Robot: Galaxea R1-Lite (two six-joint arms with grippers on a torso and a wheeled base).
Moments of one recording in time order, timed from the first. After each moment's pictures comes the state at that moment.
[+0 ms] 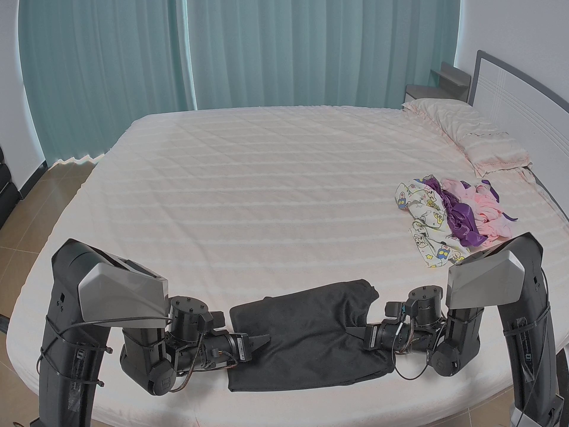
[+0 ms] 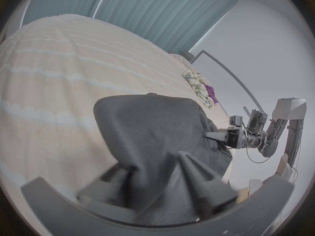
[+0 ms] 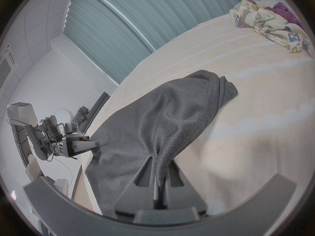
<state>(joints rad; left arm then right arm) -0.45 2.48 -0.51 -1.41 -0.30 -0.48 0.40 2.56 -0.58 -1.44 0.37 0.44</state>
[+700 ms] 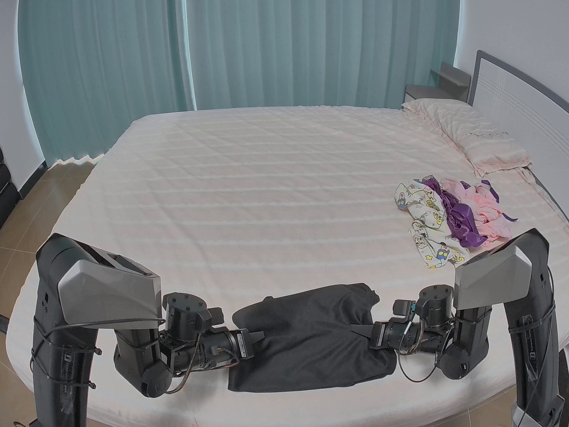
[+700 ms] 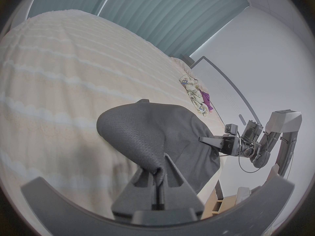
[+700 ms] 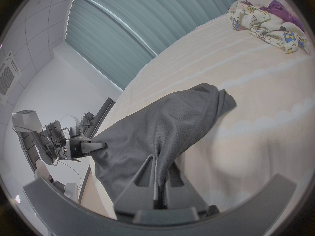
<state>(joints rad) -0.48 2.40 -0.47 -1.41 -0.28 -0.58 0.39 2.52 -0.49 -1.55 0.41 0.50</state>
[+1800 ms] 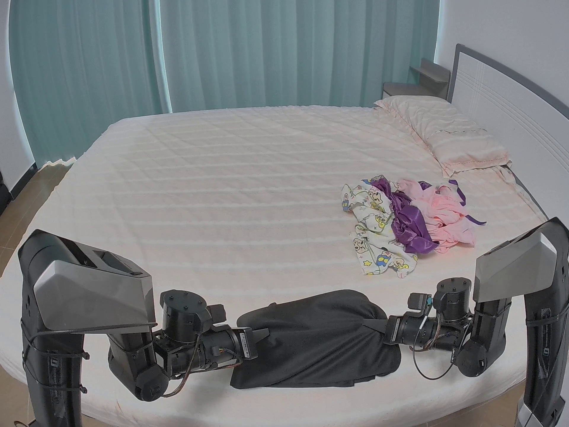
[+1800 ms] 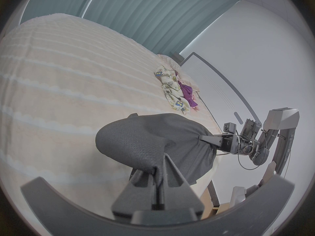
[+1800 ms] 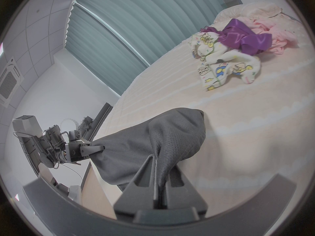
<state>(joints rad) -0.53 2.31 -0.43 -1.40 -0.26 -0.58 0.36 2.40 -0.38 -1.55 0.40 0.50</state>
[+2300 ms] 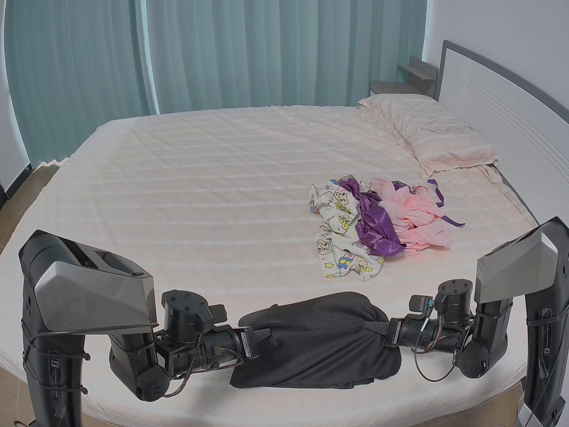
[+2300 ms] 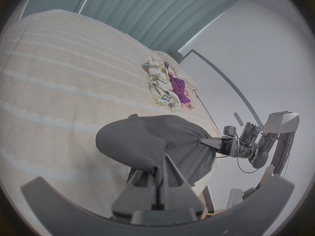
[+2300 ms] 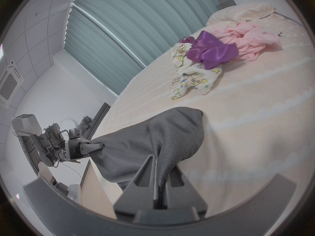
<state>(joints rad) -0.53 2.31 -0.43 -1.40 -0.26 -0.62 0.36 2.40 -0.36 -1.55 0.40 0.49</state>
